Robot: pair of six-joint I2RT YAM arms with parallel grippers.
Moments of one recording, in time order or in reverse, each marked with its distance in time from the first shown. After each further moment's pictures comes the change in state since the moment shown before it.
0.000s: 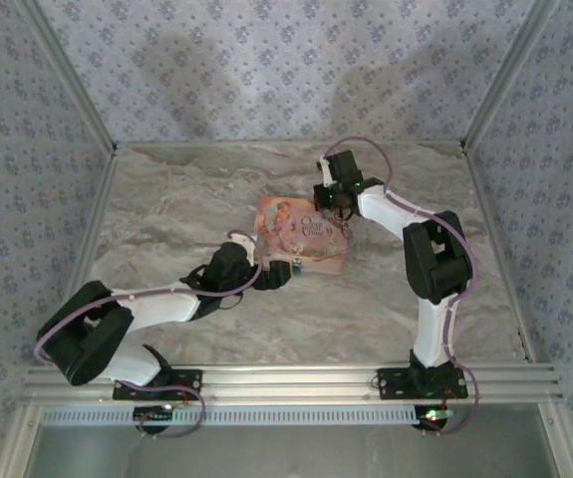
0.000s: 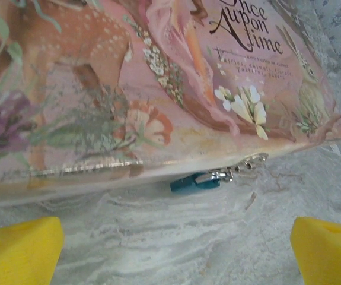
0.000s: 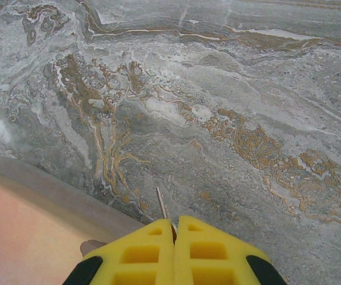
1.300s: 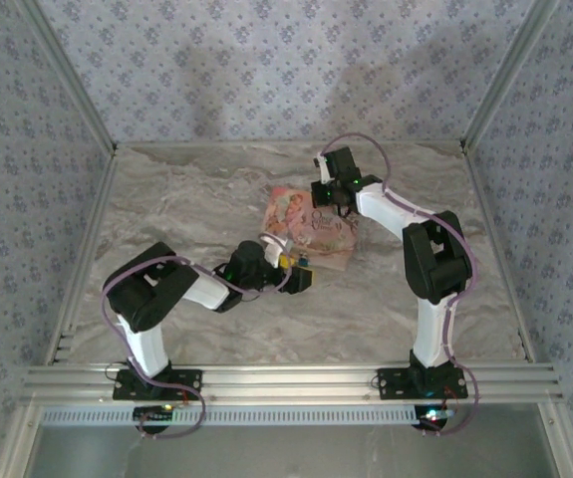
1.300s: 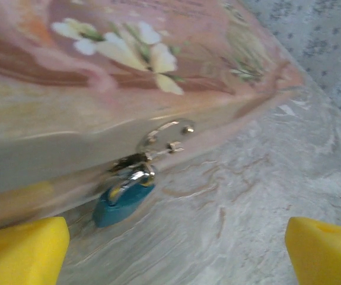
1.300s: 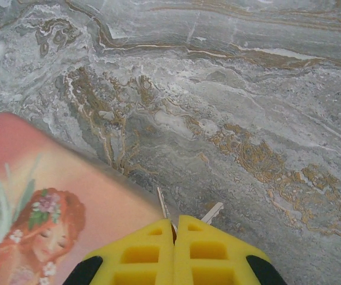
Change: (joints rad) left arm -0.010 0.420 0.099 0.478 0.284 0.198; right arm 0.010 0.005 0.036 -0.010 0.007 -0.010
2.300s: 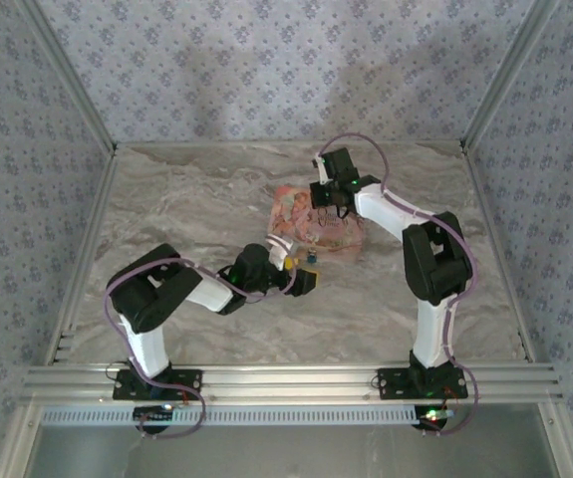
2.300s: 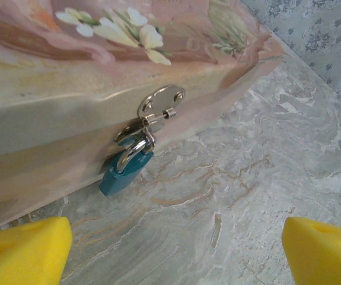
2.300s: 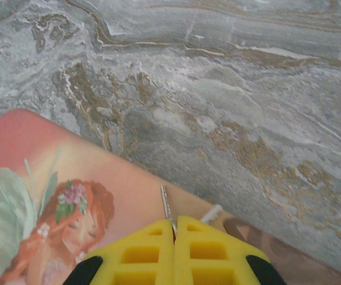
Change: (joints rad) left arm -0.041 -0.007 -0.004 0.004 -0.092 0.039; right arm 0.008 -0.021 0.000 -0.036 0.045 -0.006
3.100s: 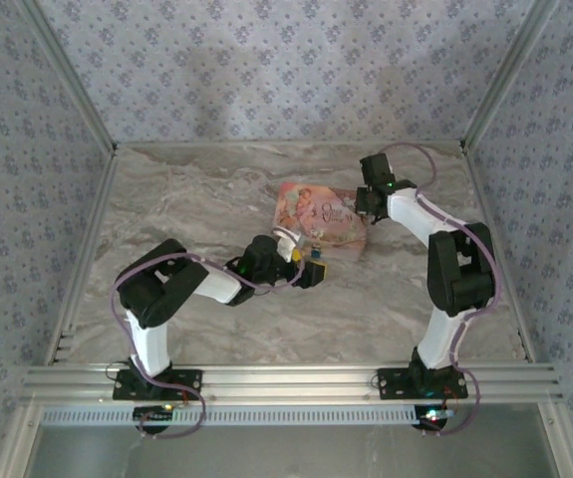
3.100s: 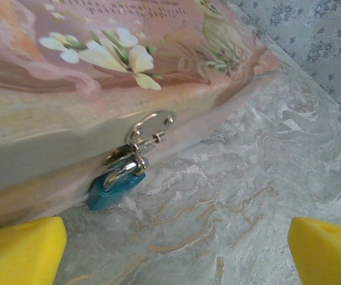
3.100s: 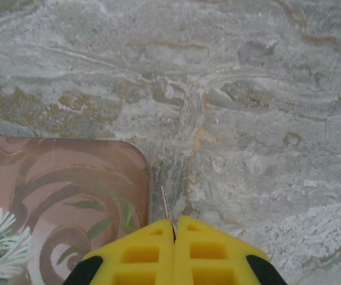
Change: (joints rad) left arm 0.000 0.071 0.126 -0.058 0.022 -0.009; right arm -0.161 -0.131 -0.167 -0.115 0.242 0.163
